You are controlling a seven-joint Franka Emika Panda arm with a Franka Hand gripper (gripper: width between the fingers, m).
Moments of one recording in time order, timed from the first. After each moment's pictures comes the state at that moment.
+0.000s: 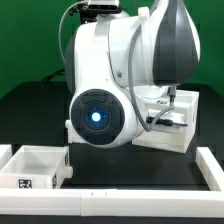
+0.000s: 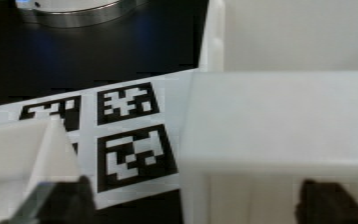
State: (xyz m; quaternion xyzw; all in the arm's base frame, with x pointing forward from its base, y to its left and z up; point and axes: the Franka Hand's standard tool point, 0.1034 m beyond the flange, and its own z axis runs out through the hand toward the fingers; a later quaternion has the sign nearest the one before) arm 0.430 0.031 0.046 -0.81 0.13 0.57 0.06
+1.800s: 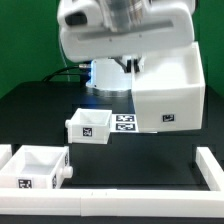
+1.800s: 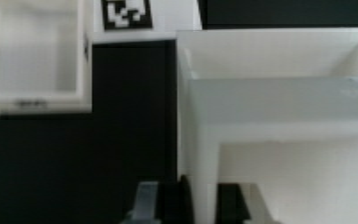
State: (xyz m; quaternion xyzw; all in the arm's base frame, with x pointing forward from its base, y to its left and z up) arm 0.537 0.015 0.185 -0.97 0.04 0.20 0.10
